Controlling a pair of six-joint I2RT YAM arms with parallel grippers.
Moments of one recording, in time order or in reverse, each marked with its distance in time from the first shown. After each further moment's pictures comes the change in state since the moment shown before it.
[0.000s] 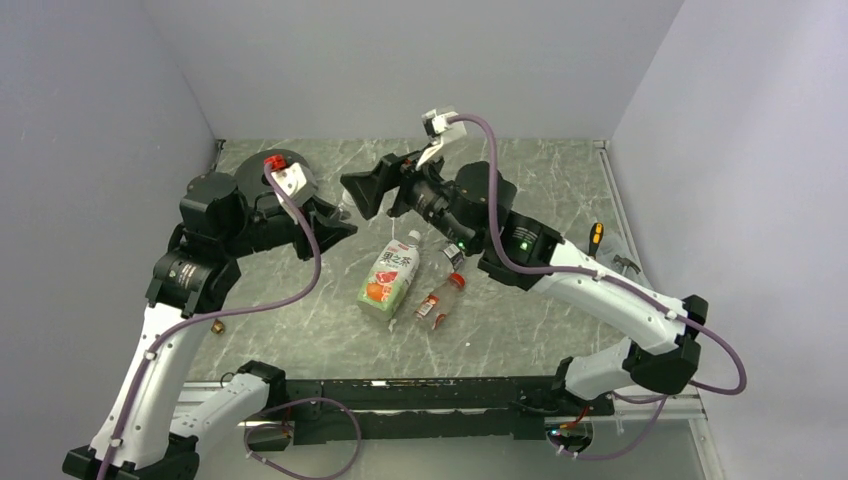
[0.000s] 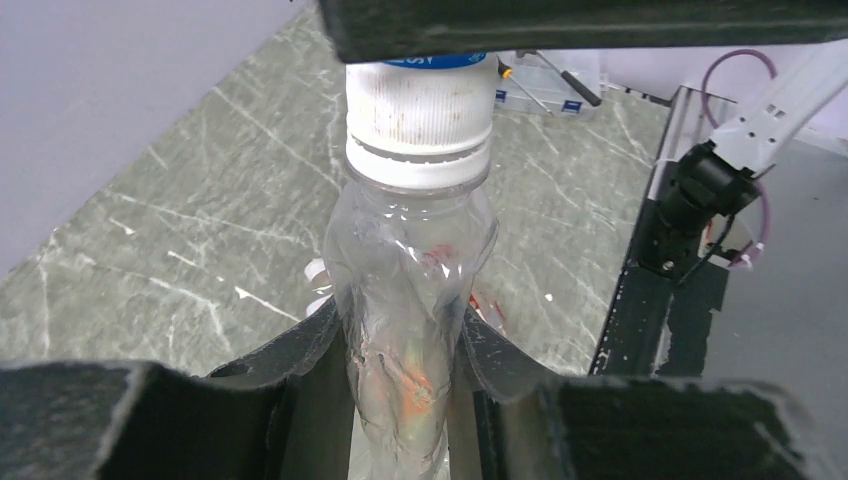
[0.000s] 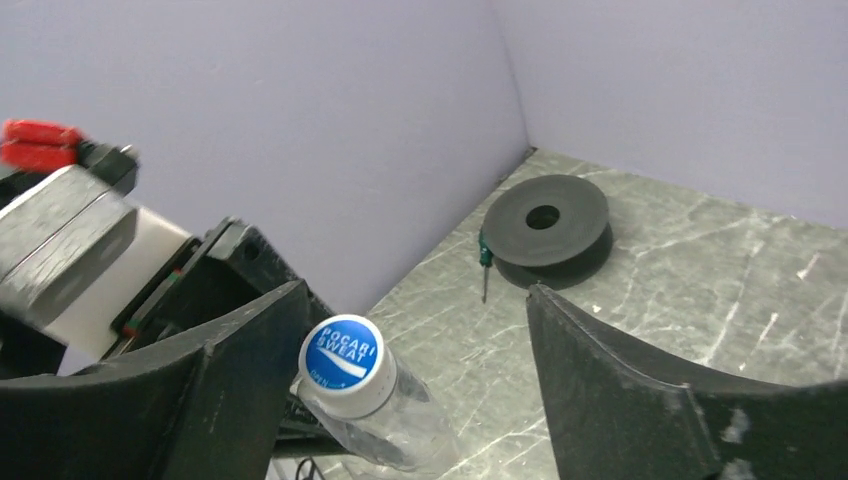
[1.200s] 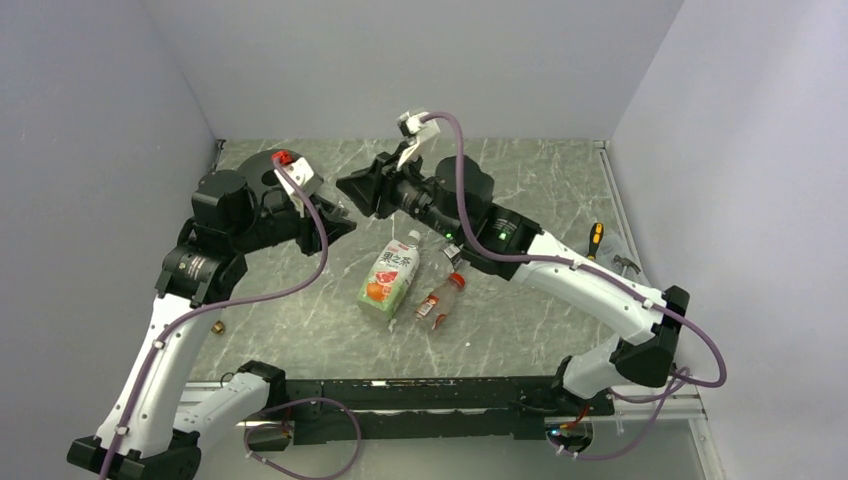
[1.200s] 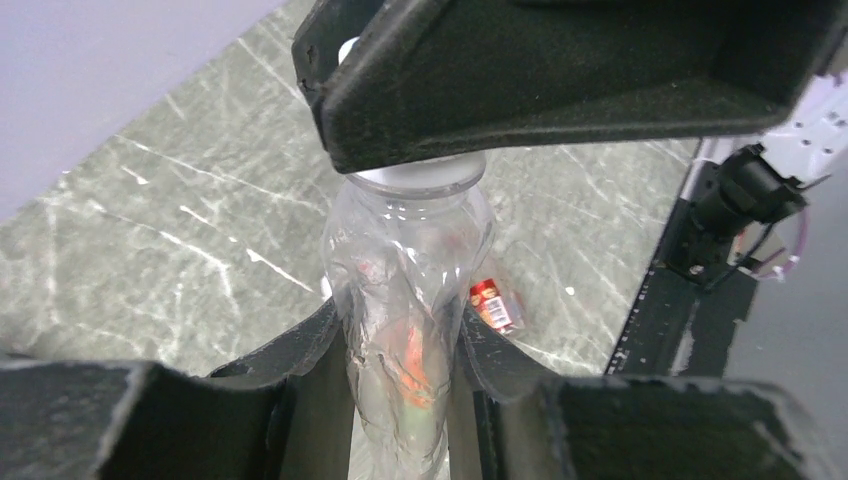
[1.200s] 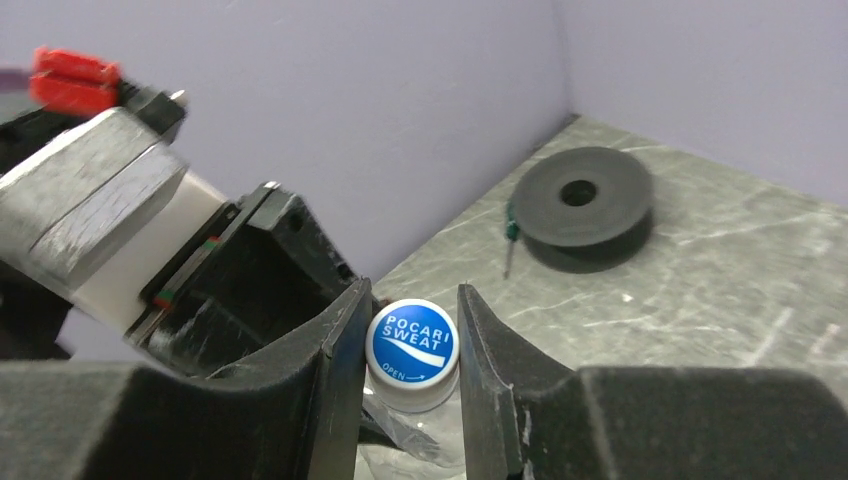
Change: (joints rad) left arm 0.005 0.021 -0.031 0.006 -0.111 -0.003; right arm -0.018 0.120 0.064 -0.019 -0.060 0.002
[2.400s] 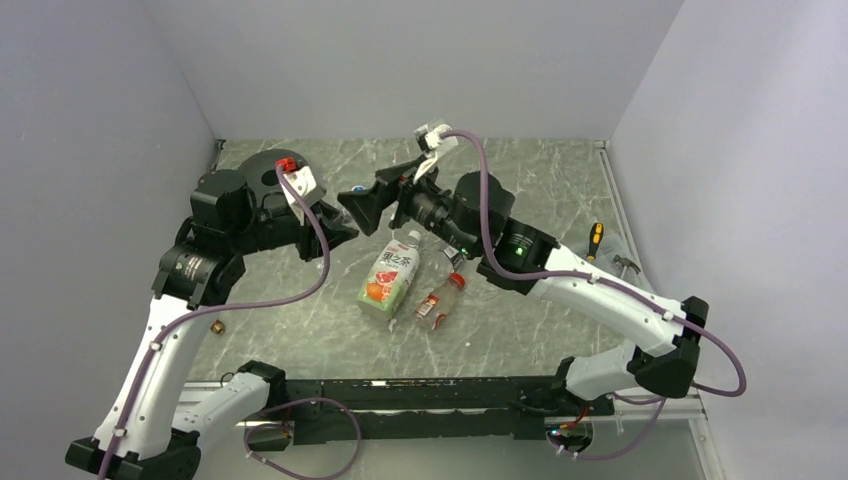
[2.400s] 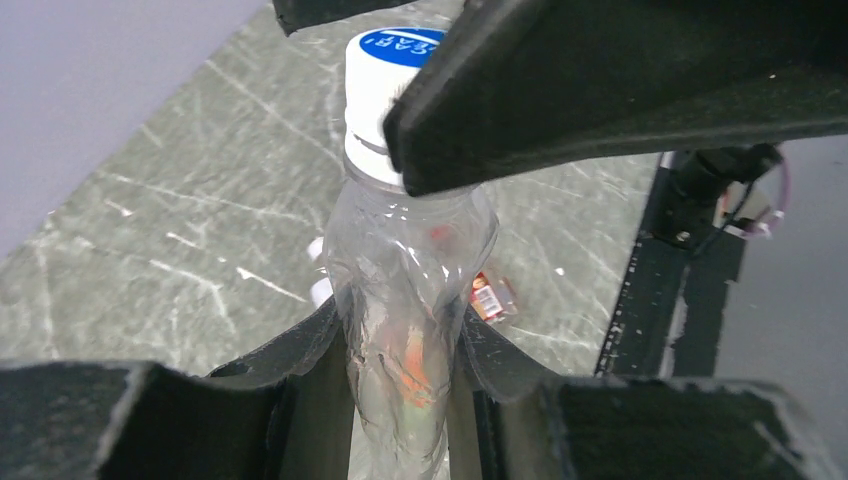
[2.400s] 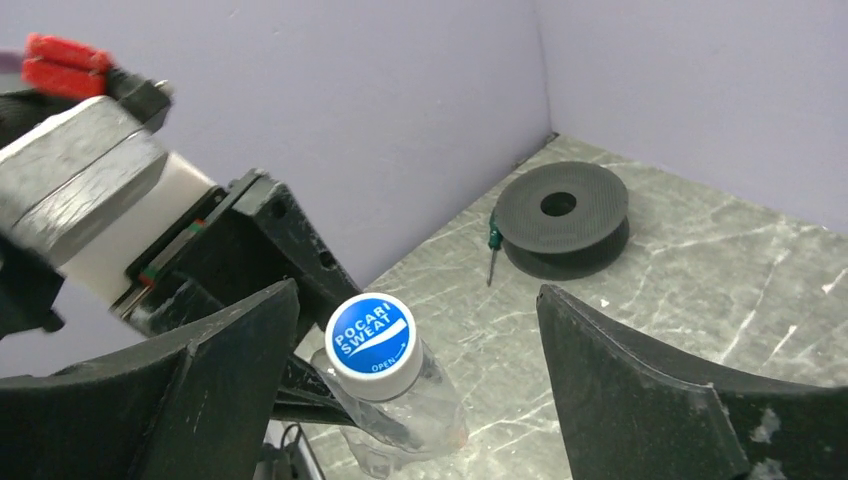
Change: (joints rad) left arm -0.002 0.011 0.031 -0.058 0.132 0.074; right arm -0.007 -0.143 -0.183 0.115 -0.072 -0.063
